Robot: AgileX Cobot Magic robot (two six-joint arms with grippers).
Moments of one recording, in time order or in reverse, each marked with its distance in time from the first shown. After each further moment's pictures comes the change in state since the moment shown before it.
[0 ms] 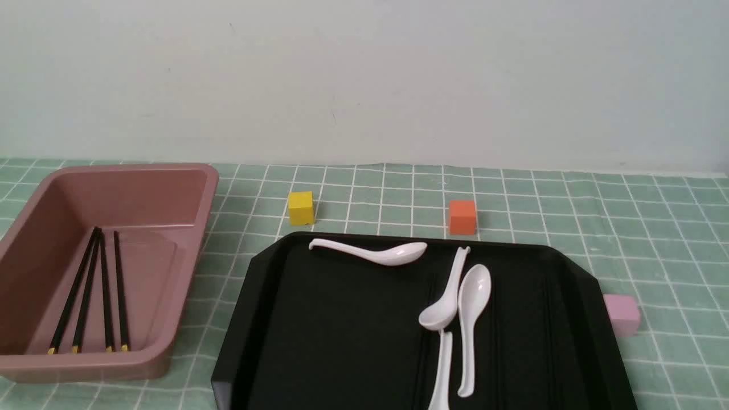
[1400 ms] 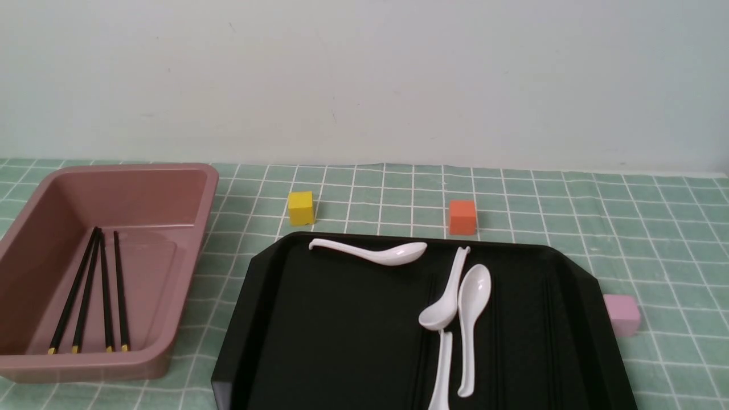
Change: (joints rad) right arm 0.000 0.000 0.000 0.000 0.000 0.000; left arm 0.000 0.000 0.000 0.032 0.000 0.000
